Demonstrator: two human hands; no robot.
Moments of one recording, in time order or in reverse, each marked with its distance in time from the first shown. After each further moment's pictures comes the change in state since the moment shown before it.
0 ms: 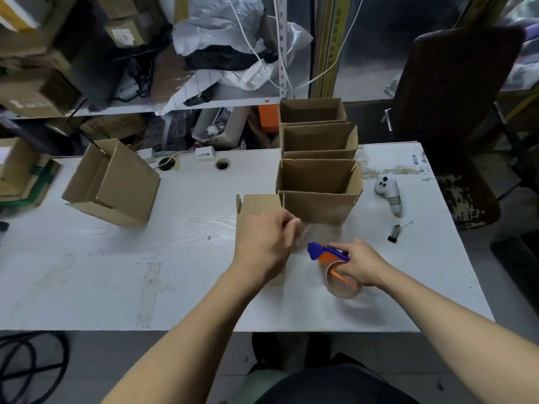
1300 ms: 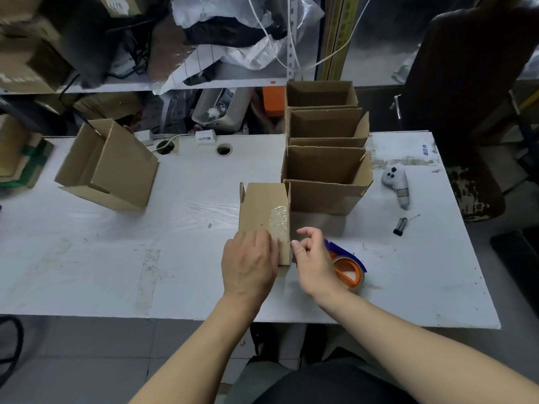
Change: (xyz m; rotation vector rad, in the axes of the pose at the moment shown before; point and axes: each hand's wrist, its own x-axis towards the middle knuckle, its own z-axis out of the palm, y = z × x) left_hand -0.017 -0.104 0.080 0.426 0.404 0.160; right_hand -0.018 -0.111 0.075 0.801 0.322 0.049
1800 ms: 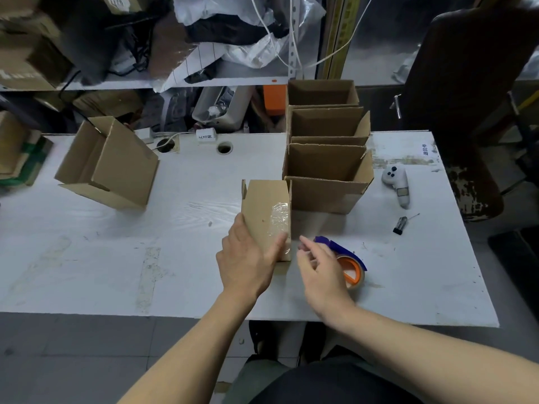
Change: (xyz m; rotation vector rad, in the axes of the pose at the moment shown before) left_hand 0.005 0.001 -0.007 -0.276 -0.317 -0.499; right_hand -0.028 0.002 -0.013 -0.151 0.009 -0.046
